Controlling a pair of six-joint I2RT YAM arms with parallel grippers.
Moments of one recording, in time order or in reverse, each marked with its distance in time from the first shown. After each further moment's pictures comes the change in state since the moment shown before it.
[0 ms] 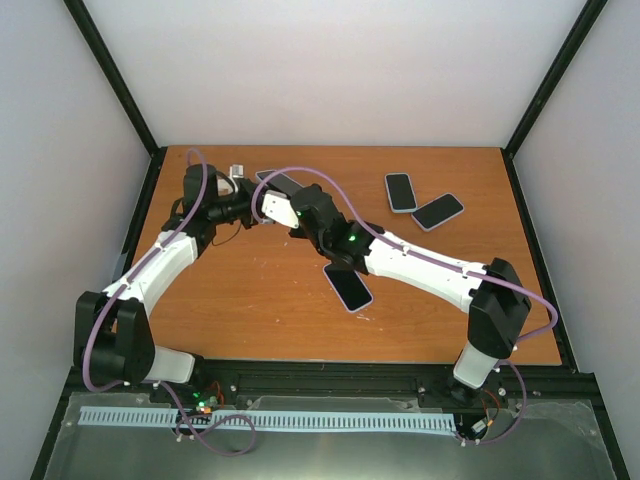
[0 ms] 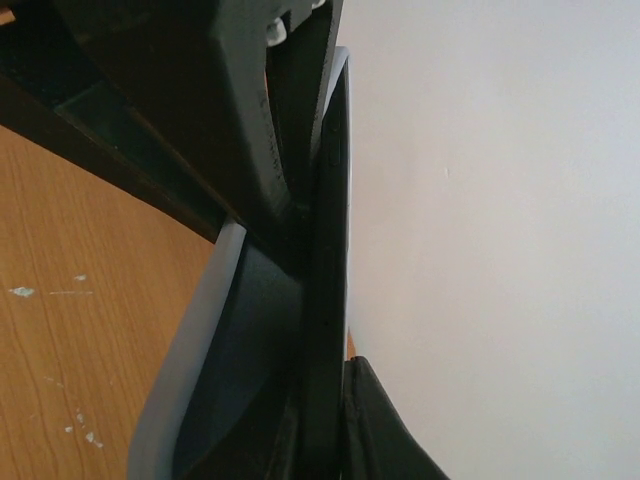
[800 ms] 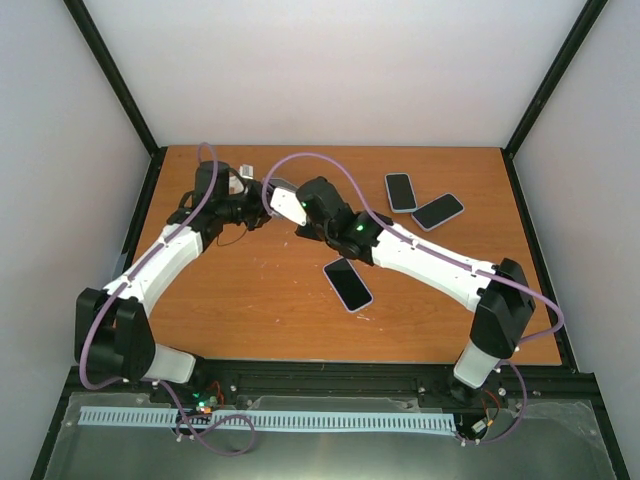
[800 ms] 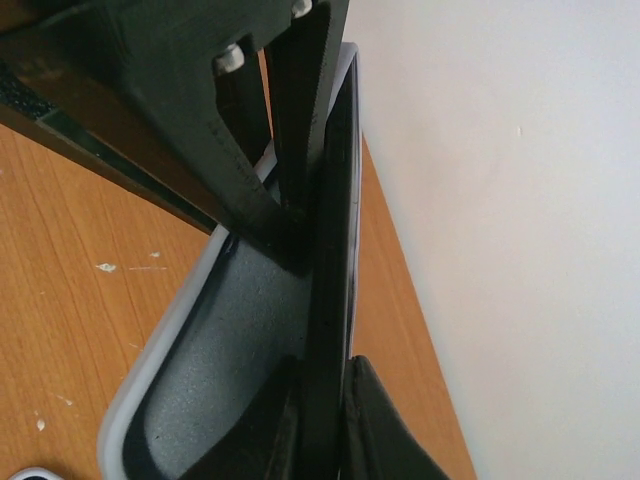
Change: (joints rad) left arm -0.046 0.022 0.086 -0.220 -0.122 0.190; right arm -0.036 -0.016 0.063 -0.214 -0.104 0.163
